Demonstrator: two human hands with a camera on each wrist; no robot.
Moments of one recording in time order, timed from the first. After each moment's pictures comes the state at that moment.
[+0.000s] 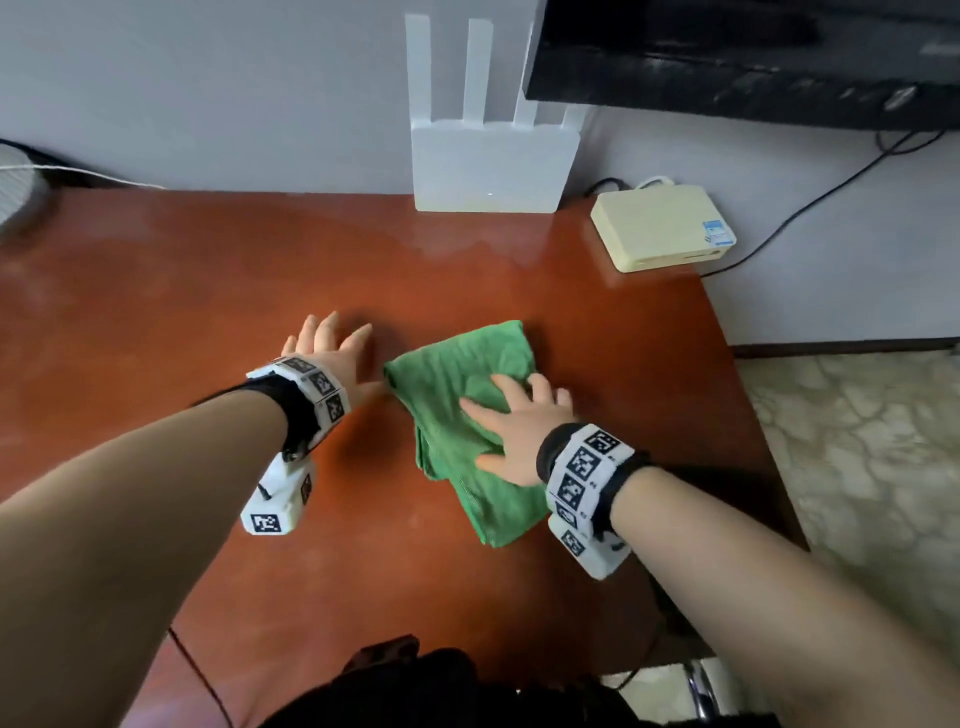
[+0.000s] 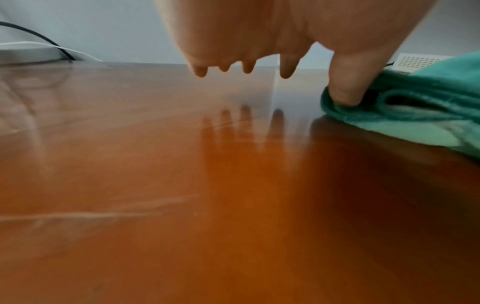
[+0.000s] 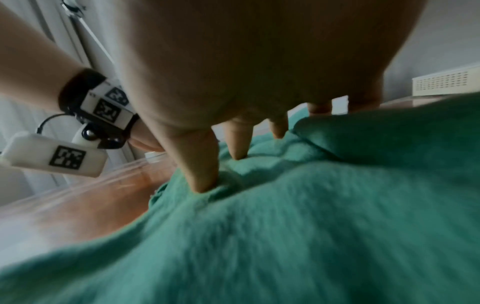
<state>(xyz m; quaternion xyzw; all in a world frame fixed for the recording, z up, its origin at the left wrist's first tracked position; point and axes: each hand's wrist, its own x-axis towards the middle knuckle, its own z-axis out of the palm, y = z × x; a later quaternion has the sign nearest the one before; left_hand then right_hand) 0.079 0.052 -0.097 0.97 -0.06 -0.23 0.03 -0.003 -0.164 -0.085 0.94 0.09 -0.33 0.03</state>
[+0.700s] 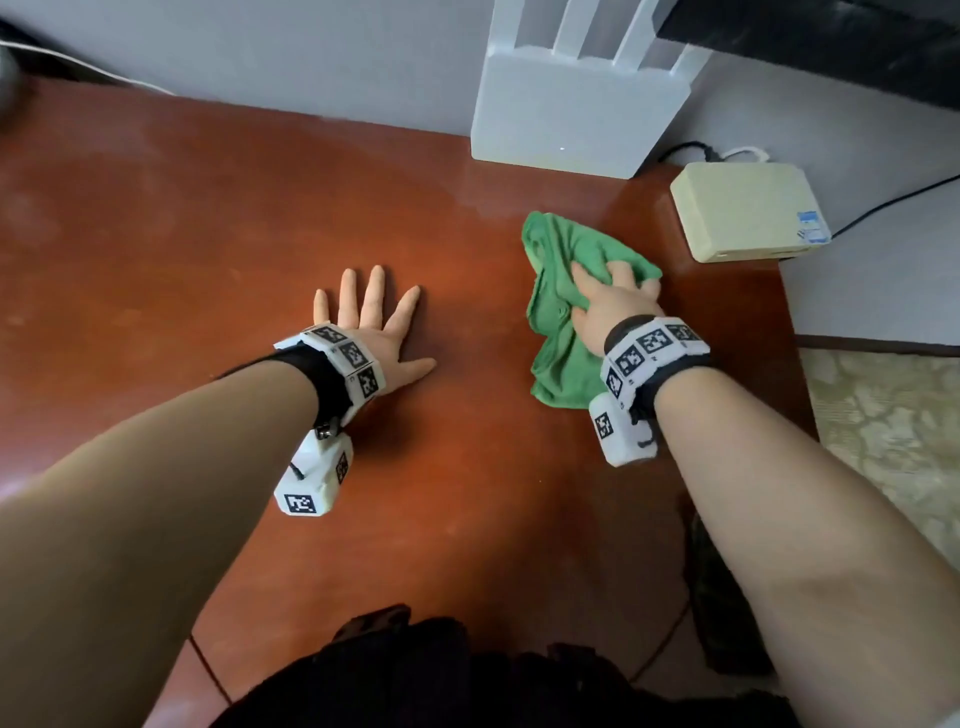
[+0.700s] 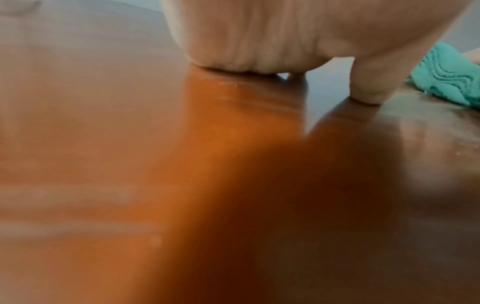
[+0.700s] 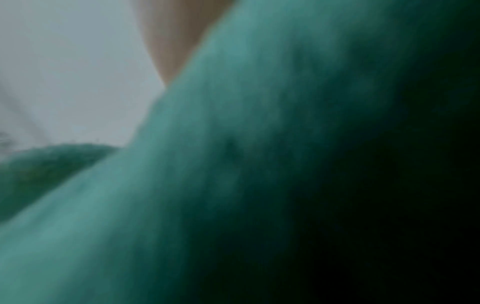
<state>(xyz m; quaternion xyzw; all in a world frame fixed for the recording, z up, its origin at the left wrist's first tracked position) 0.107 0.061 -0.117 0.94 -0.10 -0.32 -0.01 0.117 -0.182 -0.091 0.95 -0.13 -0.27 0.00</state>
